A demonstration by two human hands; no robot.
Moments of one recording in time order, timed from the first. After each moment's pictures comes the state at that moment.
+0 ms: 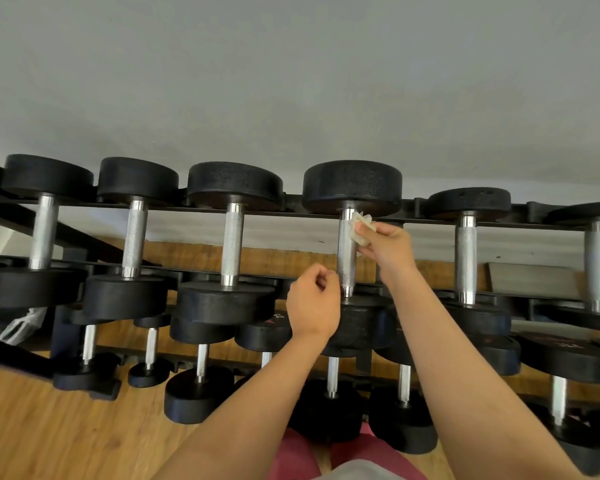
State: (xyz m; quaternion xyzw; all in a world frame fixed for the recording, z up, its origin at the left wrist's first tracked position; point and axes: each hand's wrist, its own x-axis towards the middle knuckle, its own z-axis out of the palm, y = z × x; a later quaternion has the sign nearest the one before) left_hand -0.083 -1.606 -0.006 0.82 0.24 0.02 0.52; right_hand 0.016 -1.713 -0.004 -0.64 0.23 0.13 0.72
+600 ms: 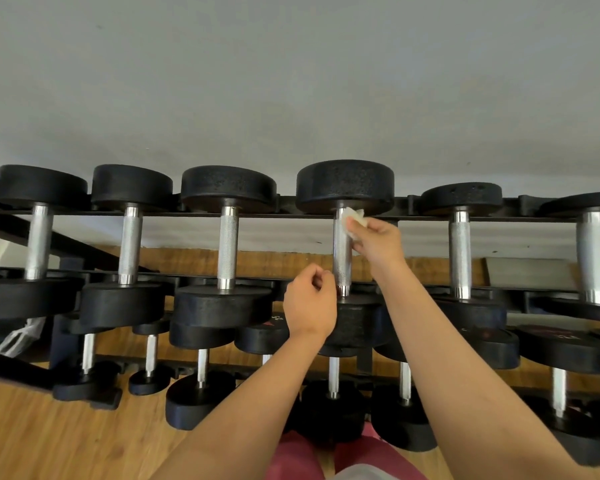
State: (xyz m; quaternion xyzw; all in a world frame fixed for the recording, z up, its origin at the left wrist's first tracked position) left_hand -0.083 -1.607 -0.005 0.82 0.23 0.01 0.52; right_hand 0.015 -1.706 0.000 -0.67 0.22 0.11 0.70
